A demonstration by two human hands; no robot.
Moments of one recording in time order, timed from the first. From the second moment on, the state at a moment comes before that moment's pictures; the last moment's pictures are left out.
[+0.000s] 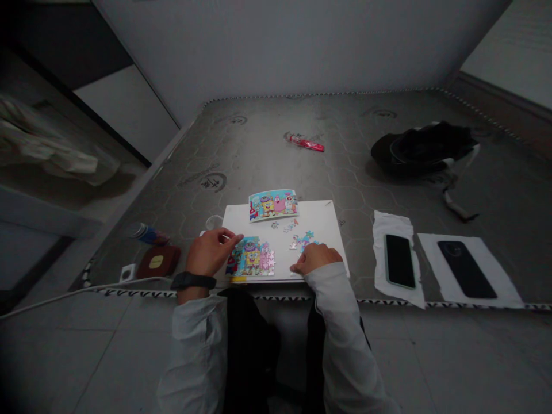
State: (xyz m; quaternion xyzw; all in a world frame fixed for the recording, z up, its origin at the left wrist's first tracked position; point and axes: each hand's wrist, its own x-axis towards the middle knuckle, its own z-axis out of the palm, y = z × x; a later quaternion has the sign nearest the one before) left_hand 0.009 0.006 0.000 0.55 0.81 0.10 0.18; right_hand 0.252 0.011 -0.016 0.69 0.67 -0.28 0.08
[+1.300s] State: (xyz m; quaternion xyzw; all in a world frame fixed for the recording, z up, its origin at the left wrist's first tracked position) left_hand 0.058 0.008 0.005 0.62 0.76 0.07 0.20; right_hand 0.331 0.027 -0.040 0.69 0.65 -0.29 -0.12
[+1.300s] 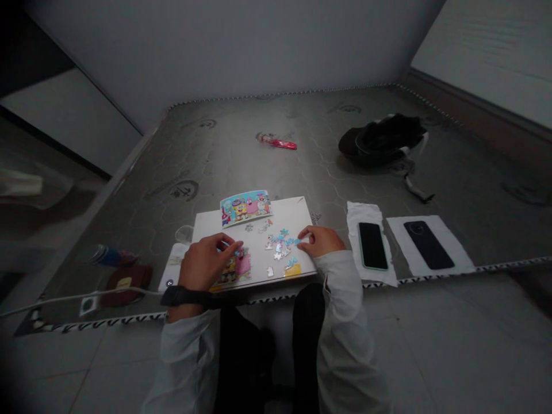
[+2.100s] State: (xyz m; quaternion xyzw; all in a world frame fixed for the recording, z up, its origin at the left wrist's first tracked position) left_hand 0.017 0.004 0.005 0.57 0.79 0.11 0.18; right_hand 0.330 0.026 -0.033 0.70 0.66 -0.26 -0.10
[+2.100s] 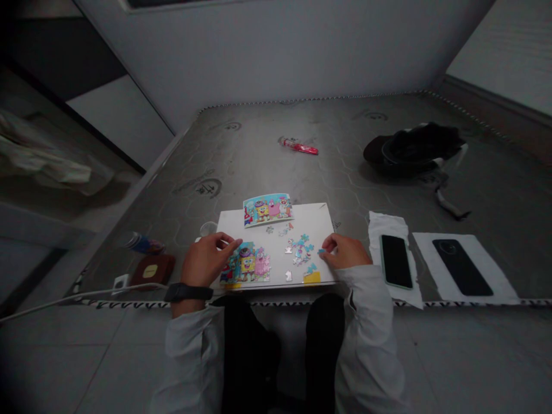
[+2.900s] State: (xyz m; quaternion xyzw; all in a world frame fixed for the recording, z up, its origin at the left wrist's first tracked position) left_hand 0.029 0.008 -0.005 0.63 0.64 0.21 0.39; right_hand 0.210 0.016 -0.036 0.53 0.67 -0.40 -0.32
